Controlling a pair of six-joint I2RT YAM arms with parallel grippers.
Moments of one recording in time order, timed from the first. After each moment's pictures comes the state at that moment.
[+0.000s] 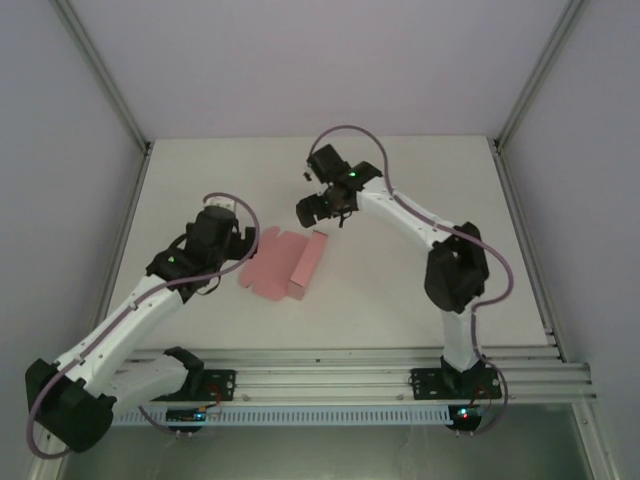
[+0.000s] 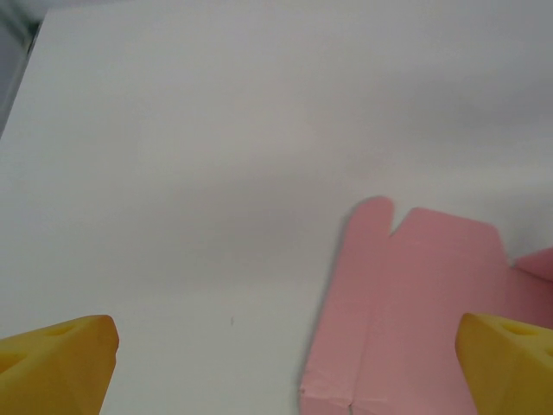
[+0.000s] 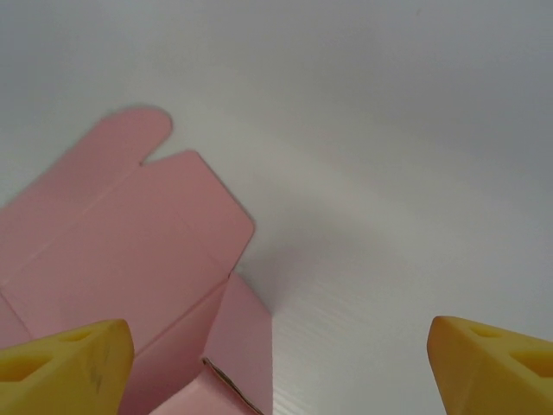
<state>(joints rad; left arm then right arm) -0.53 1.00 0.86 -0.58 -0.41 -0.30 0.69 2.03 1.87 -0.95 0.03 0.17</state>
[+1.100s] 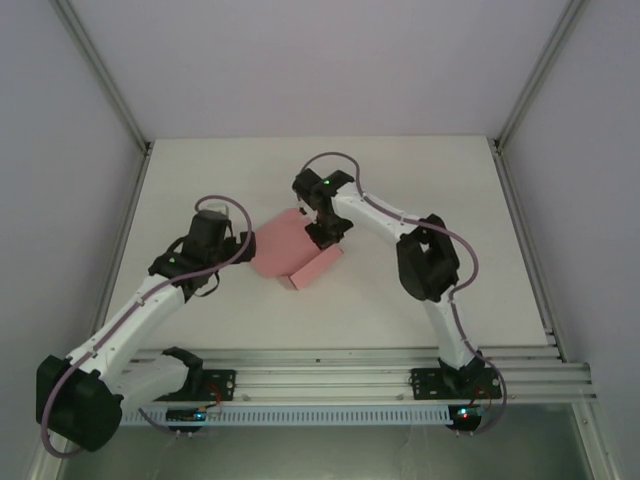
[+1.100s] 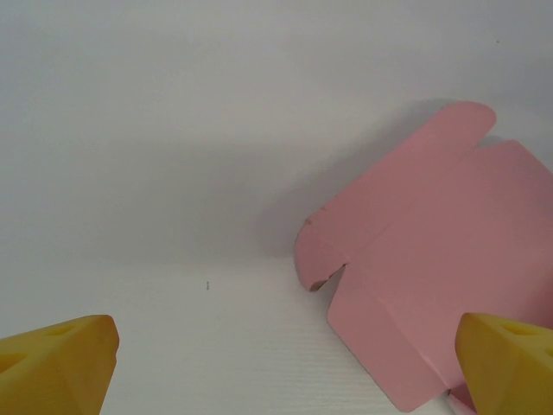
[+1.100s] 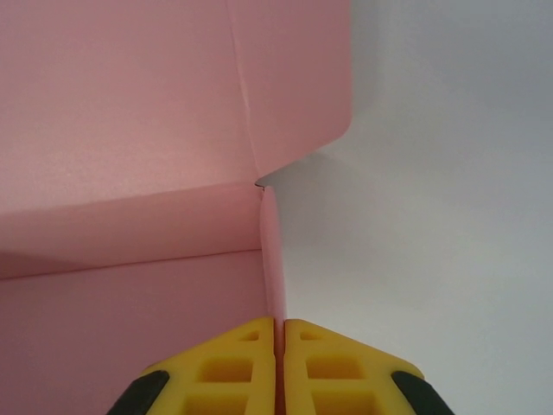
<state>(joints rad) -0.44 1.03 0.78 -0.51 -0.27 -0.37 0.72 2.13 1.85 -1.12 0.08 0.09</state>
